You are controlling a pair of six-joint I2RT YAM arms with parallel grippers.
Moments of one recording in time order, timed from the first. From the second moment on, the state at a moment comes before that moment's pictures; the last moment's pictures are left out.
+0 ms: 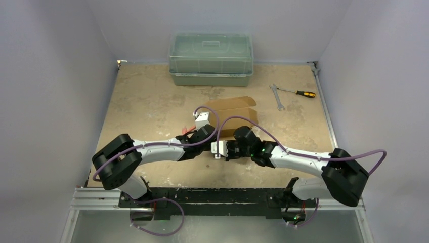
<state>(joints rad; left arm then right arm) -0.96 1.55 0.75 0.00 -0.39 -0.89 0.91 1.29 0.59 0.03 -0.23 -0.73</state>
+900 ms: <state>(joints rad) -0.96 1.57 0.77 -0.08 -0.43 -0.90 0.91 1.26 0.63 -0.07 -0.31 -0.71</state>
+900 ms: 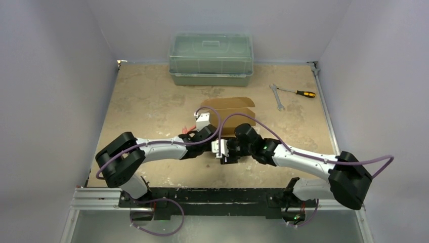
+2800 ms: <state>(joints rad) -0.91 1.72 1.01 -0.22 -0.43 -0.54 0.50 1.06 0.81 -0.54 -0.73 -0.90</state>
